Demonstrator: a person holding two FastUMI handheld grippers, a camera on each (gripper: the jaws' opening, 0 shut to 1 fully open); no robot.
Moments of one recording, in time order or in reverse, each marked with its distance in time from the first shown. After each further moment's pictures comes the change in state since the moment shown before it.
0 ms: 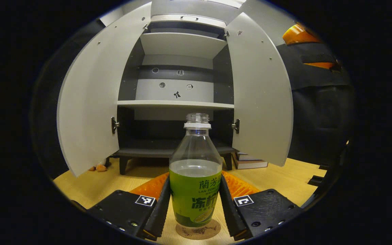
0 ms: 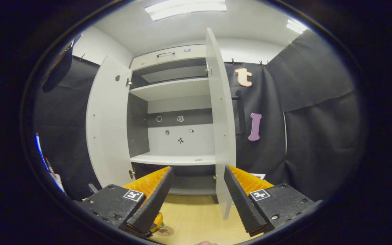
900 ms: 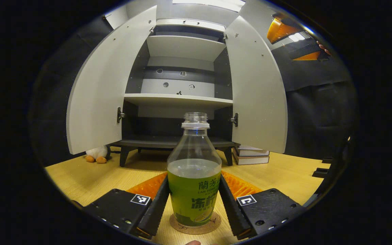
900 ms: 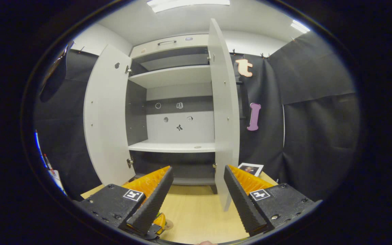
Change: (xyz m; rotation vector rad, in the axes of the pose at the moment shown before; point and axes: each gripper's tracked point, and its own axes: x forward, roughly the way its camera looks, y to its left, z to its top) left arm -0.014 -0.010 -0.033 0.000 -0.054 -0.013; right arm 0.002 0.012 -0.028 -0.001 0.096 -0.006
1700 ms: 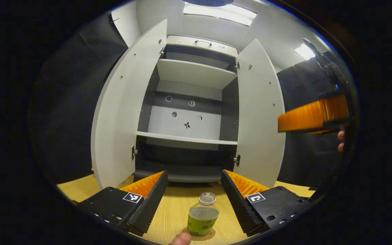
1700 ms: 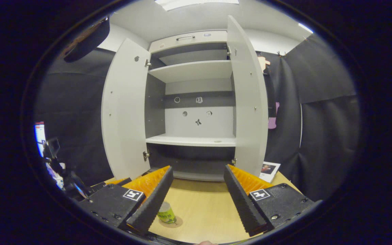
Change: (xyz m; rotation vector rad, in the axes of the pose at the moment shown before) left arm -0.037 0.037 0.165 -0.064 -0.152 0.049; right arm 0.007 0.041 -0.030 -0.030 0.014 0.156
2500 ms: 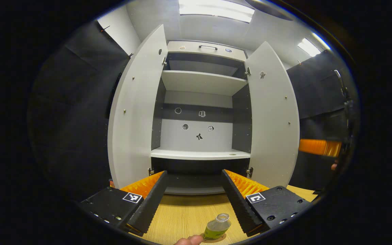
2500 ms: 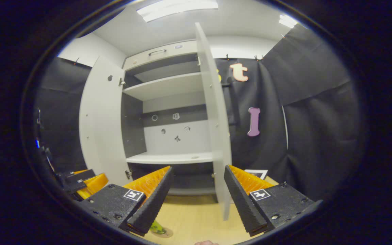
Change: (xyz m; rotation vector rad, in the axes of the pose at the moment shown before) left arm 0.008 0.031 0.058 0.039 0.045 0.091; right arm 0.000 -0.114 0.078 0.077 -0.173 -0.199
